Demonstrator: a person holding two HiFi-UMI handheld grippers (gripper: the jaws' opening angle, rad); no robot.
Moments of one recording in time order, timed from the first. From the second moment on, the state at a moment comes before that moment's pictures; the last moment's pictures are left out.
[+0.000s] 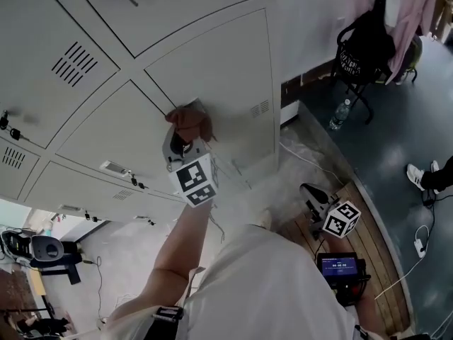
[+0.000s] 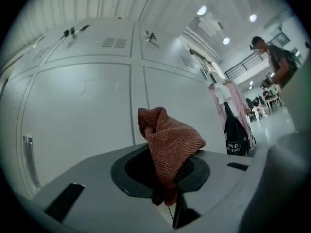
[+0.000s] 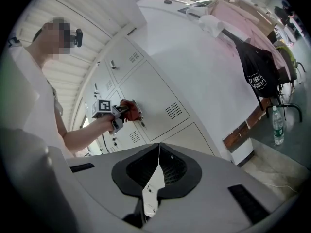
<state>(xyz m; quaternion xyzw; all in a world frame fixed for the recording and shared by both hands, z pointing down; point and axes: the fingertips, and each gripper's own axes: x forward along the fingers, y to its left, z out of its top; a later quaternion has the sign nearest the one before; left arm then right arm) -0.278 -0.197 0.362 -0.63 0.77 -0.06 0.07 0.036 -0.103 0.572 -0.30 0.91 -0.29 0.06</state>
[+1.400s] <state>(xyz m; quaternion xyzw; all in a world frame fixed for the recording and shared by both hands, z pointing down) -0.210 -0.247 0.319 -0.69 0.72 -0.03 0.03 0.031 -0.104 0.566 -0.30 0.91 -0.30 0.07</state>
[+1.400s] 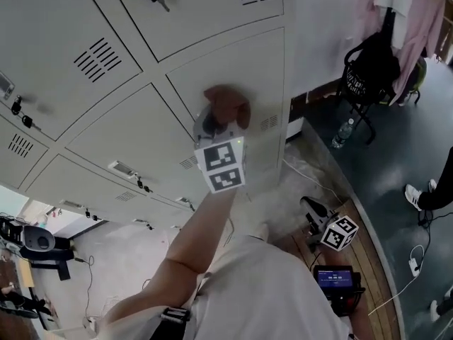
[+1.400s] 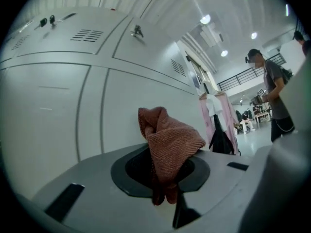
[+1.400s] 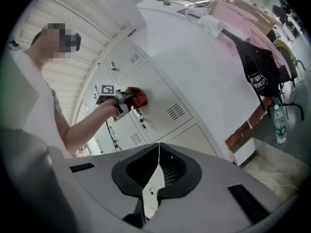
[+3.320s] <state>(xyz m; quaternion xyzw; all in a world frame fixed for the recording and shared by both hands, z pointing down) -0.215 -0.242 0.289 -0.68 0.72 -0.09 0.11 0.030 -0.103 0.568 -0.29 0.90 -0.31 0.07</state>
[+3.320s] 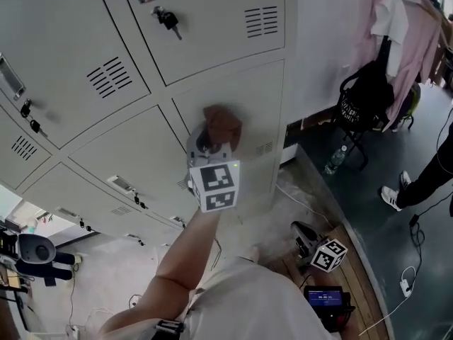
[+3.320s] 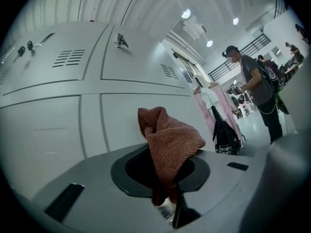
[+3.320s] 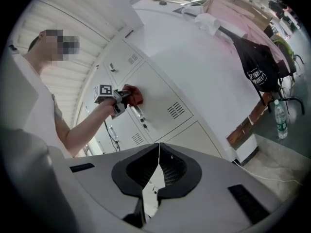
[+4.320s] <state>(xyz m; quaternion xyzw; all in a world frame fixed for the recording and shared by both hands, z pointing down) -0.081 -0.332 0.287 -0.70 0.65 -0.19 0.22 0.073 -0.098 0.568 -0.34 0.89 -0.30 0.10</state>
